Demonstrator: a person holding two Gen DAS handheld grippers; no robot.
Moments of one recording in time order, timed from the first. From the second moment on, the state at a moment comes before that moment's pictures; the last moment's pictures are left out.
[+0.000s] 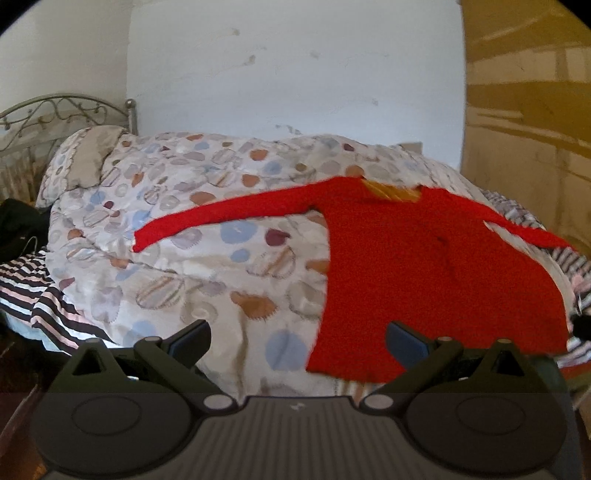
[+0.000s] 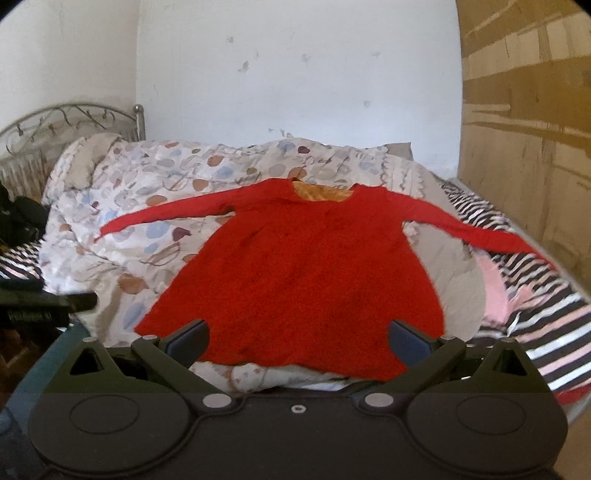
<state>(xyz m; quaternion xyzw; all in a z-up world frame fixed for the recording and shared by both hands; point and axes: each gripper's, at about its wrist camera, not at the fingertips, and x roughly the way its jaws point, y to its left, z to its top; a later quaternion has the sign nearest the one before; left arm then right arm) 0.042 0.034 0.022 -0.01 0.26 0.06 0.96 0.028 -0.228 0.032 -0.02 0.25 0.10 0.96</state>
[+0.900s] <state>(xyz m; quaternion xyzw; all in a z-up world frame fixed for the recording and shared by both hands) 0.237 0.020 0.052 0.01 0.23 0.08 0.97 0.169 -0.279 0.032 -0.03 0.23 0.04 0.97</state>
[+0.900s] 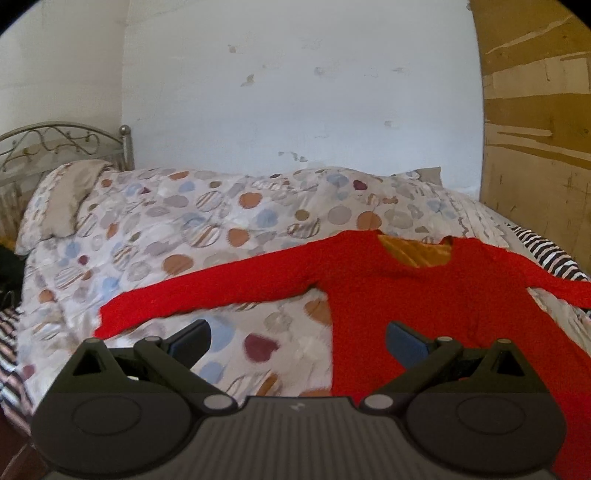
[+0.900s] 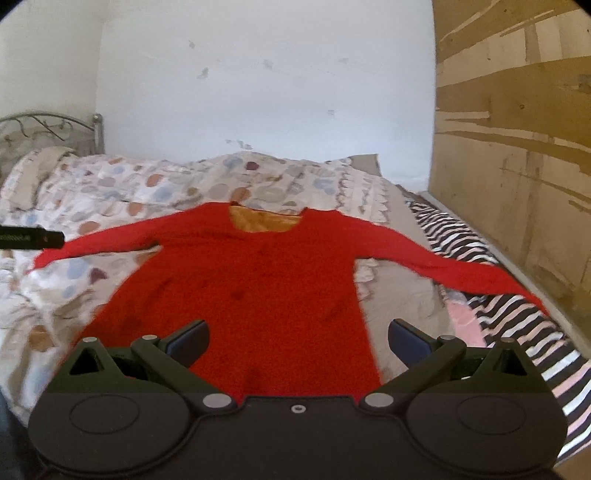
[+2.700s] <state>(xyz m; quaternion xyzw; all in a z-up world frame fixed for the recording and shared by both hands) 0.375 -0.048 -0.081 0.04 0.25 0.04 0.97 0.397 -0.637 -0.093 0.38 0.16 -0.38 0.83</state>
